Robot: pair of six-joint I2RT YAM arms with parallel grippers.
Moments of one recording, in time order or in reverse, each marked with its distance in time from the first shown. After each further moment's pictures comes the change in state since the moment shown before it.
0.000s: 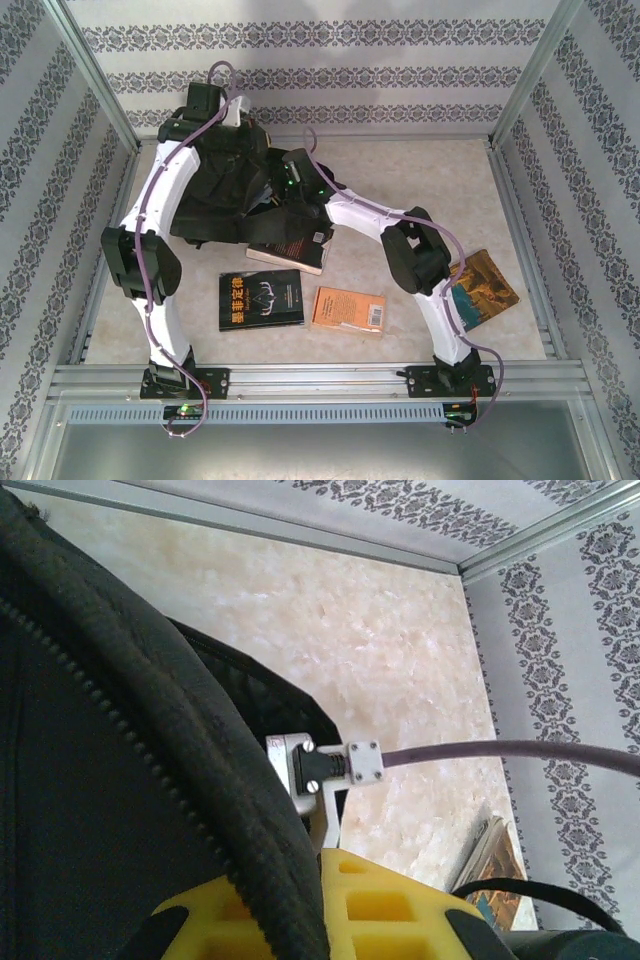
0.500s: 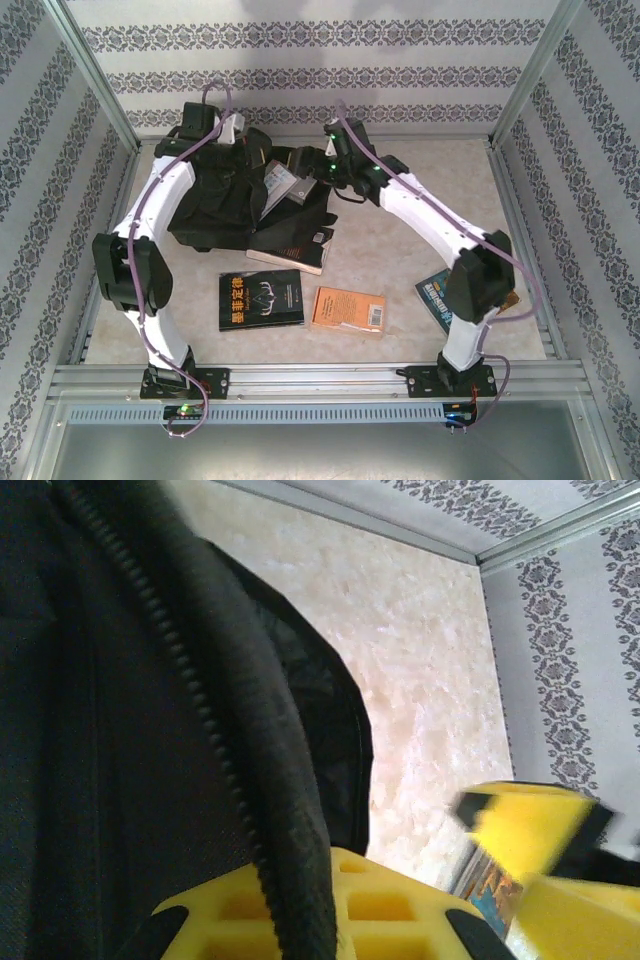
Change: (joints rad) left arm 0.019 -0.120 -0.302 0.150 0.041 -0.030; right arm -0.097 -0.465 -0.125 -0.431 0.030 -0.594
